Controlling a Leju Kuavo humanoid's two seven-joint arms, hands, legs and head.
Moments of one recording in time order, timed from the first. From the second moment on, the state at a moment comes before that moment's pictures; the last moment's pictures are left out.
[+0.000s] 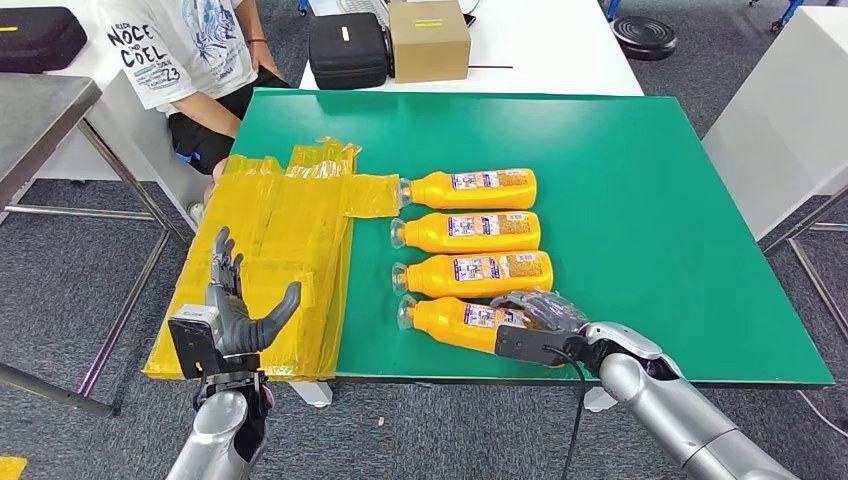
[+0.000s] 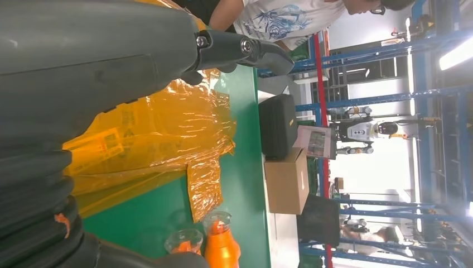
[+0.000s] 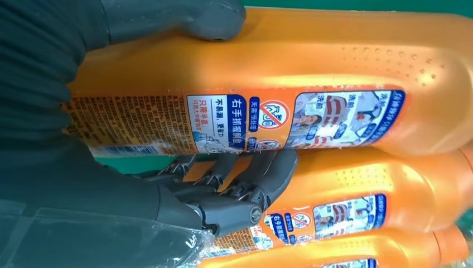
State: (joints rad) left arm -0.13 -0.14 -0.23 -1.28 0.00 0.30 -0.57; right arm -0.40 -0.42 0.73 -1.20 0.43 0.21 -0.18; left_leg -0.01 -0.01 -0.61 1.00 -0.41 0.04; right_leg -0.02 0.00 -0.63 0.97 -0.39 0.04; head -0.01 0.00
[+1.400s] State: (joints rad) left arm -0.11 -0.11 -0.23 -1.31 0.56 -0.39 -0.28; right arm -0.16 0.04 0.31 -1.35 0.59 -0.17 -0.52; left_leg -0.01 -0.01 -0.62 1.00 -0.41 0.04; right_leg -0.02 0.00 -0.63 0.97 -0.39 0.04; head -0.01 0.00
